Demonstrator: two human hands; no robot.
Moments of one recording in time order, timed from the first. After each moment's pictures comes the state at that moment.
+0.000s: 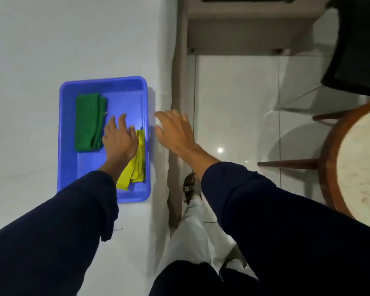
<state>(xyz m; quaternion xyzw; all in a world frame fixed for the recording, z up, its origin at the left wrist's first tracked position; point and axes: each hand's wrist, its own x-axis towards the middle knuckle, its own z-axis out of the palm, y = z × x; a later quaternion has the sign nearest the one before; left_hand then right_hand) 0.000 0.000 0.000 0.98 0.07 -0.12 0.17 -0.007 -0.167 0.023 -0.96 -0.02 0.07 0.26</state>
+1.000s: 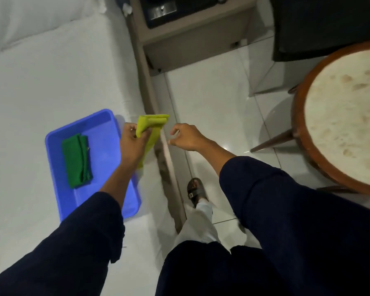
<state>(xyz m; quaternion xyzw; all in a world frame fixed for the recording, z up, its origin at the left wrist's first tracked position) -0.012 -0.088 0.042 0.88 0.08 -0.13 0.45 -0.049 -0.269 0.028 -0.80 0.17 0.27 0.51</state>
